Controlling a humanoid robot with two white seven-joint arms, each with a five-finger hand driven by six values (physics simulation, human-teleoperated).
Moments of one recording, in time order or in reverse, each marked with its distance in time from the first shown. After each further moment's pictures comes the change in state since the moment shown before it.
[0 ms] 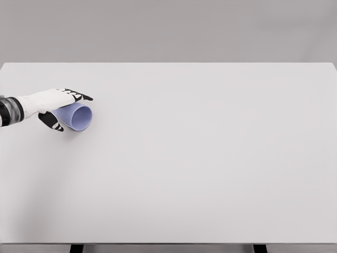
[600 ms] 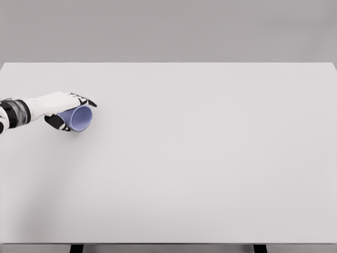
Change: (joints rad) left arm 0.003 -0.024 -0.015 0.002 -0.017 0.004 0.000; right arm 0.000 0.000 0.000 0.000 0.000 0.000 0.000
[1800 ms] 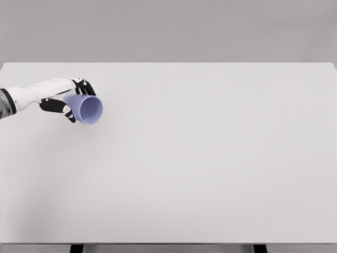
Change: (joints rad) left arm -0.023 0.068 0.001 -0.026 0.406 -0.020 0.000; right arm 0.000 0.000 0.000 0.000 0.000 0.000 0.000
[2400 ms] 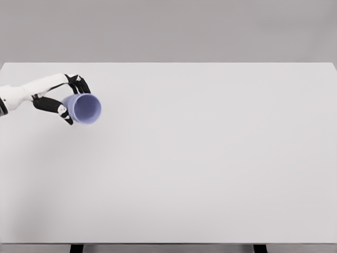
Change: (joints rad) left arm 0.017 0.039 -0.005 0.003 0.250 -0.017 0.000; right arm 0.000 0.000 0.000 0.000 0.000 0.000 0.000
